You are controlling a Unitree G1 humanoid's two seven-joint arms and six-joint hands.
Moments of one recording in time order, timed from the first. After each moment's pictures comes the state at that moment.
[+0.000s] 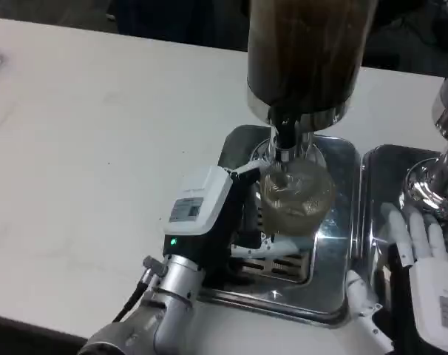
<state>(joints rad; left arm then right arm) -0.56 0.12 -0.54 1.24 0.74 -0.65 0.84 0.48 -0.15 0.33 -0.28 -1.04 0.24 -0.42</state>
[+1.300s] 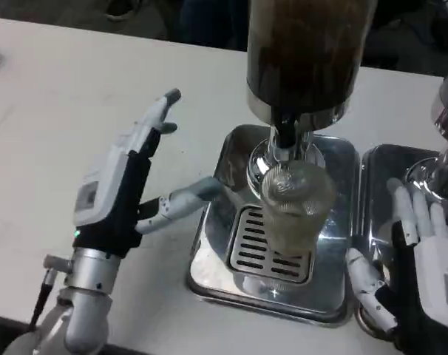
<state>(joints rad) -0.40 0.37 -0.33 0.97 0.54 -0.87 0.71 0.38 -0.17 0.28 -0.21 -0.94 0.19 -0.44</state>
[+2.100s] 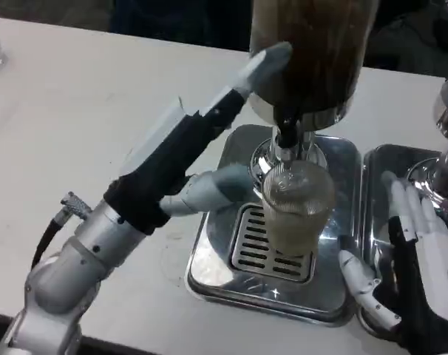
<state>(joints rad) -0.30 0.38 -0.25 0.35 -0.11 -0.81 -0.35 0.37 -0.22 0.25 -0.19 -0.81 0.05 -0.43</state>
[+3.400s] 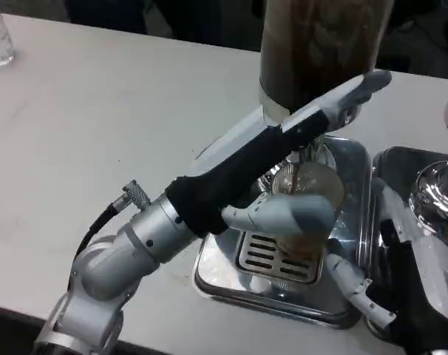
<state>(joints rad) -0.36 0.25 -0.28 0.34 0.00 -0.79 -0.49 0.34 -0.20 0.21 -0.13 -0.58 -0.07 -0.33</state>
